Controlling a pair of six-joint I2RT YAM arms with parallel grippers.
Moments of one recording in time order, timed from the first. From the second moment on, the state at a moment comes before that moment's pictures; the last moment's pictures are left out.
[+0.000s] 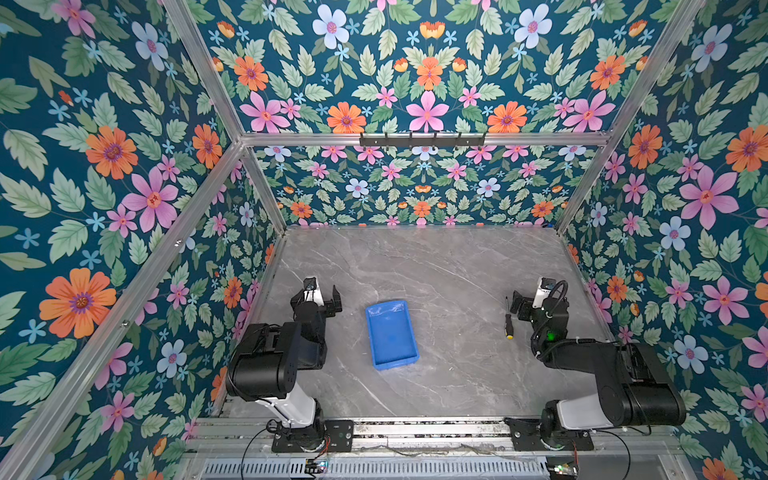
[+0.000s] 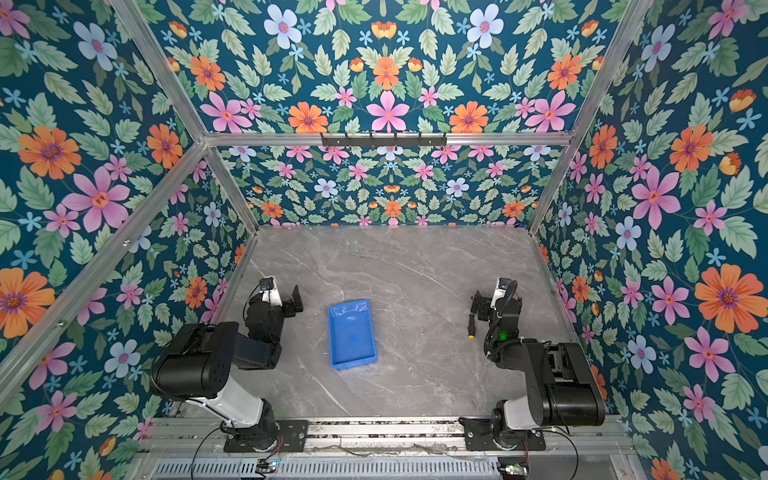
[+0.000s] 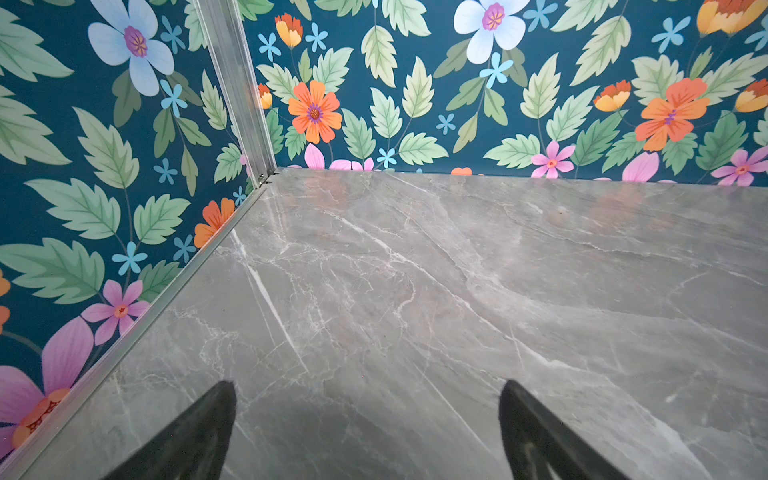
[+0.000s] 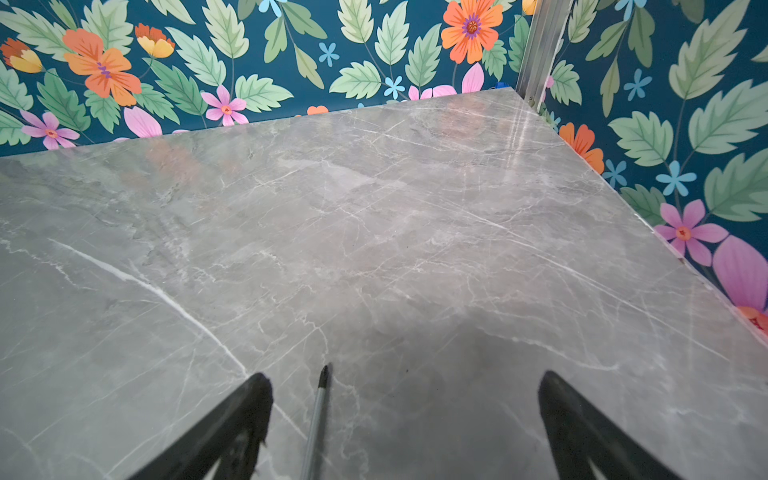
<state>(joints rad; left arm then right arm) -0.01 1.62 0.28 1.15 -0.14 0.00 -0.02 1.43 0.30 0.78 0.11 0.11</state>
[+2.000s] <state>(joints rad) -0.86 1.37 0.73 0.29 0.10 0.29 0.10 1.56 0.96 -0.58 -0.05 0.32</state>
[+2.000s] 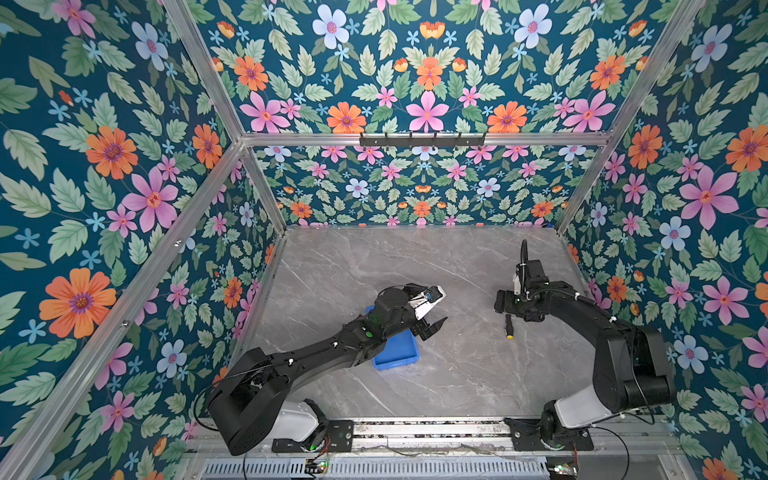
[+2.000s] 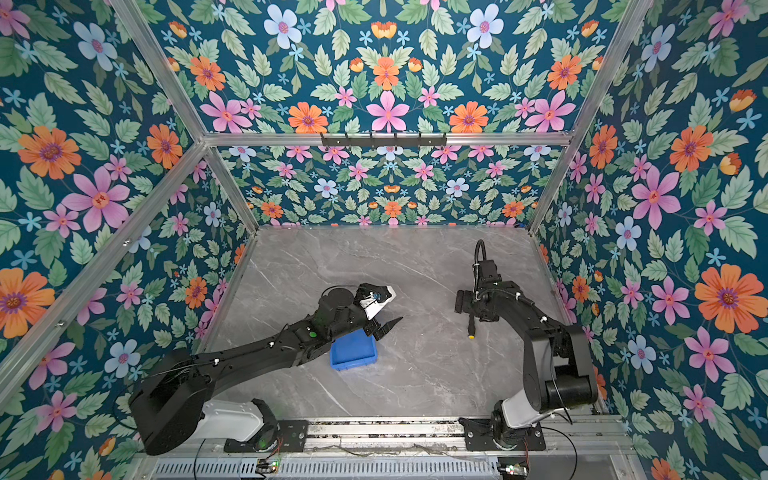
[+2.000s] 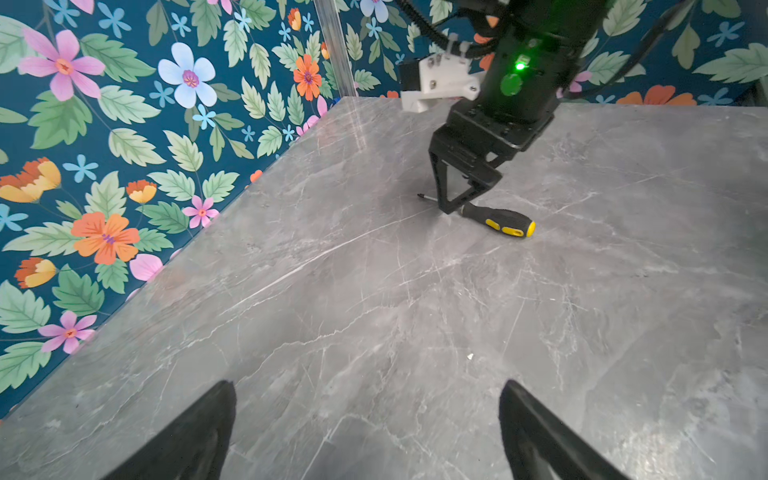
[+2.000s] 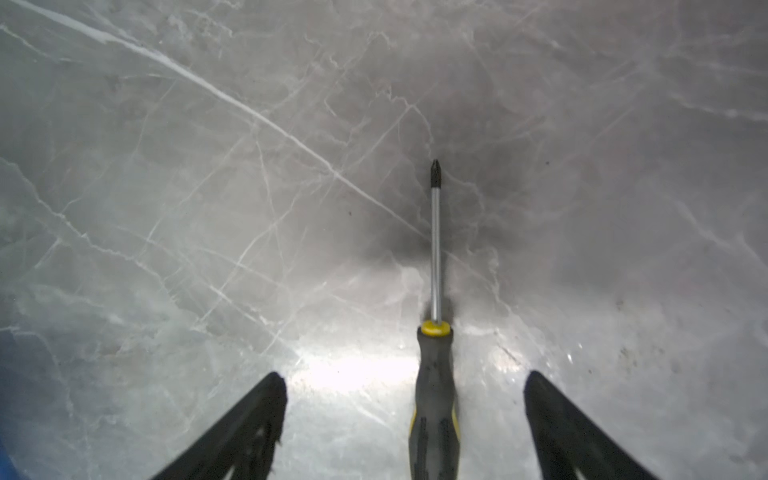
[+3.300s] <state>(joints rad) -0.88 1.41 0.72 0.35 0.03 0.18 0.10 1.60 1.05 -0.68 0.02 0.34</state>
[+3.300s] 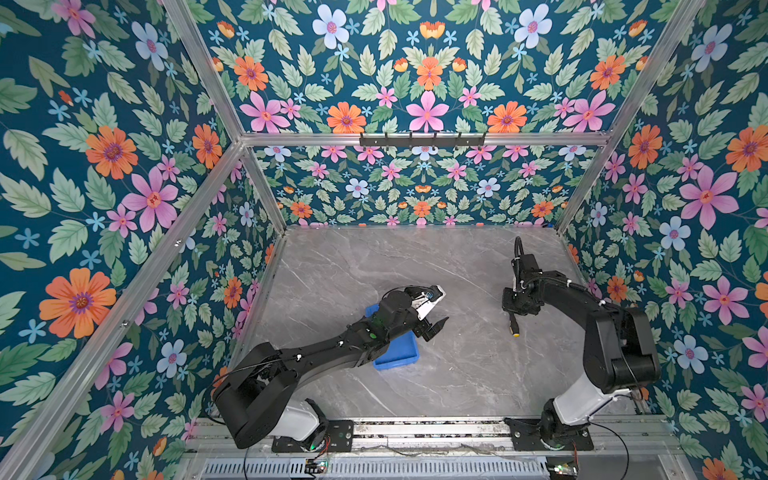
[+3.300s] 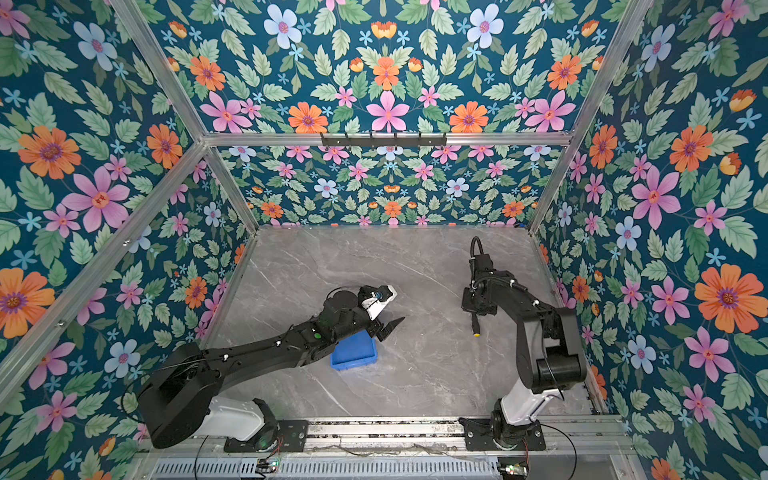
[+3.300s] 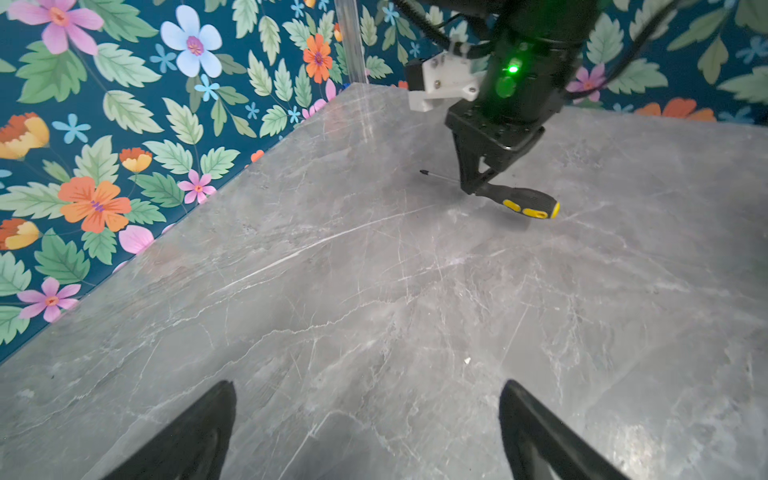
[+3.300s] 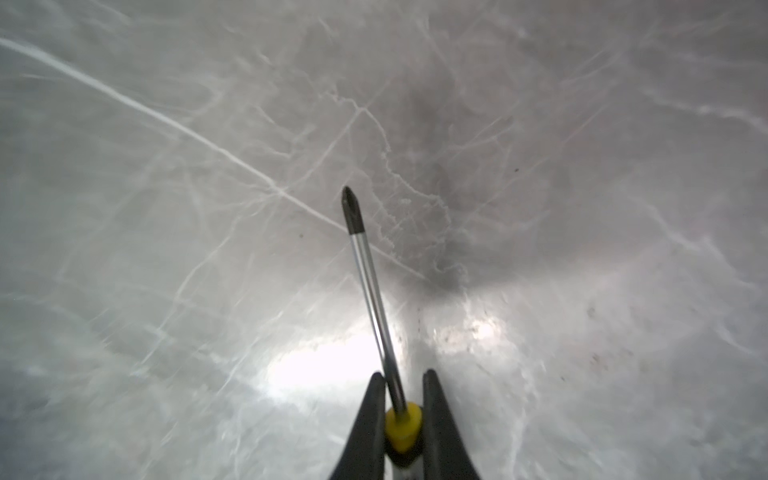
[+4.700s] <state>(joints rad) -0.86 1.65 0.79 0.90 0.22 -0.33 0.13 1.04 0.74 -0.01 -0.44 0.37</state>
